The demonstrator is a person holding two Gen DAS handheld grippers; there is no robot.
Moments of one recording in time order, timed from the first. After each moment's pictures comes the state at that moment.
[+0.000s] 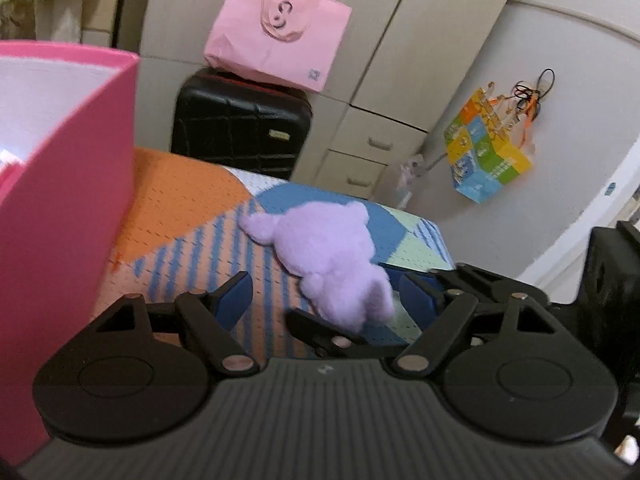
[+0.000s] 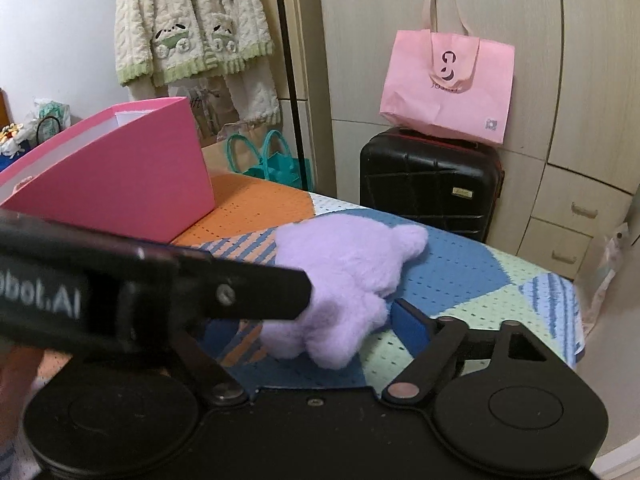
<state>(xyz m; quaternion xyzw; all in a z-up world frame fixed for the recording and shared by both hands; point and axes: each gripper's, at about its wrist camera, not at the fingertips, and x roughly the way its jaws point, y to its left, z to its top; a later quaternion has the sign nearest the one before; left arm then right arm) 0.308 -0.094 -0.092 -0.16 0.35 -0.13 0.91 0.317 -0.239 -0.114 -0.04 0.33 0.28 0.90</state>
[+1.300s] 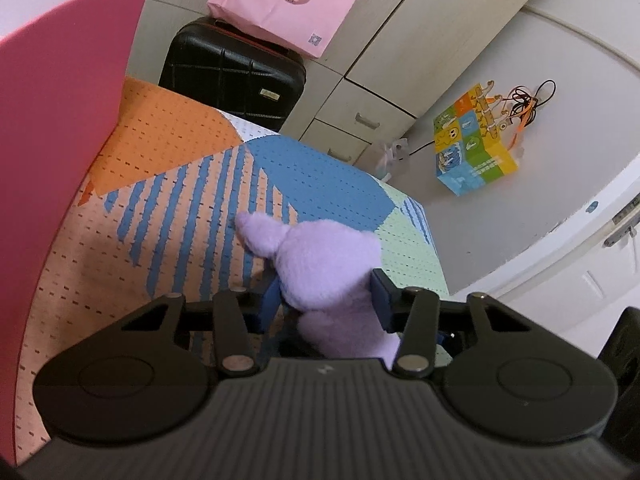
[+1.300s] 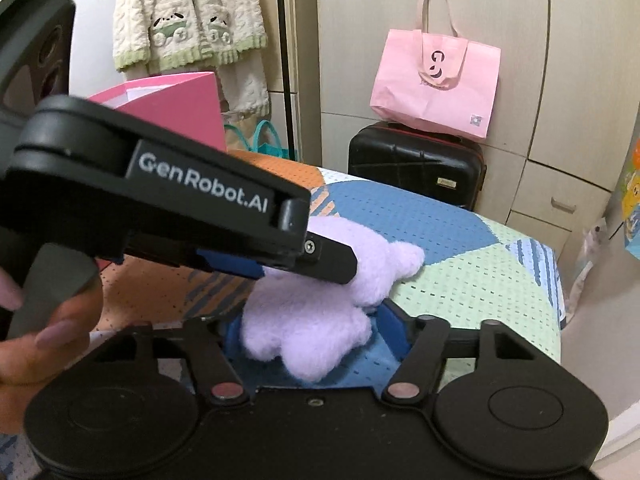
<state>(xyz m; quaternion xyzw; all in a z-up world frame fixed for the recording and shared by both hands) 0.312 -0.085 -0.115 -0.23 0.39 -0.16 0.88 0.273 -0.240 -0.111 -0.06 0.33 0.25 0.91</state>
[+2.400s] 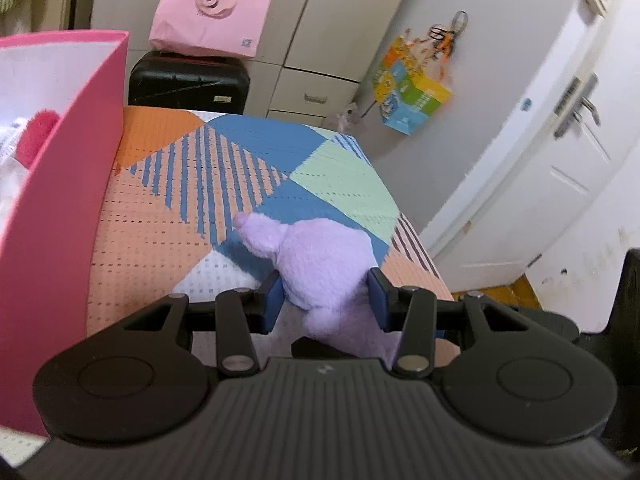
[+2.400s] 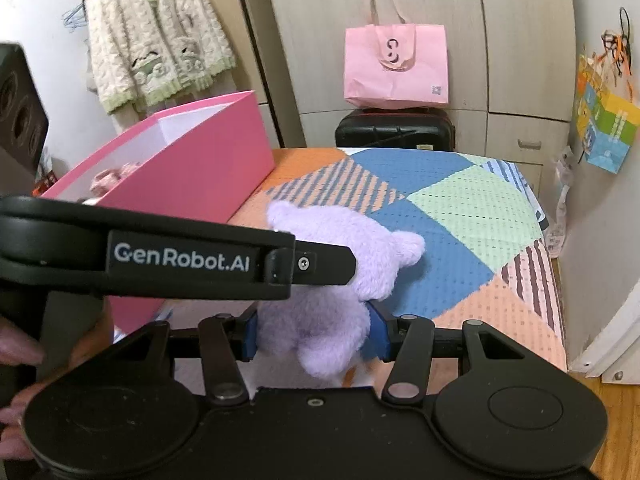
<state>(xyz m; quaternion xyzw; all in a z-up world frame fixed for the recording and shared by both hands) 0.186 -0.075 -0.073 -0.10 0.37 -0.24 0.89 0.158 -0.239 -0.086 0.03 0.35 0.20 0.91</state>
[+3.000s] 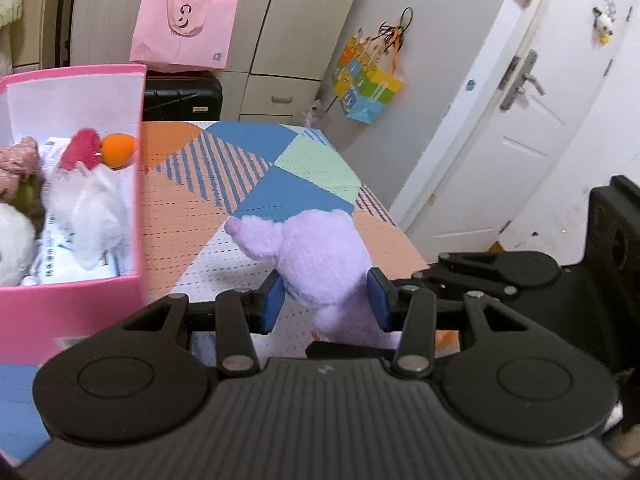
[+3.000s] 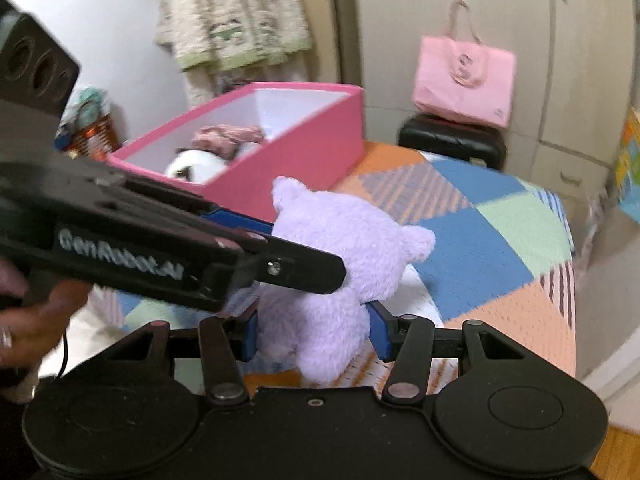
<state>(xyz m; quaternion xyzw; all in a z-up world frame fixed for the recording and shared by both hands) 0.106 -0.014 -0.029 -0.07 0.36 -0.29 0.88 0.089 -0.200 -0.043 -0.05 0.35 0.28 0.89</state>
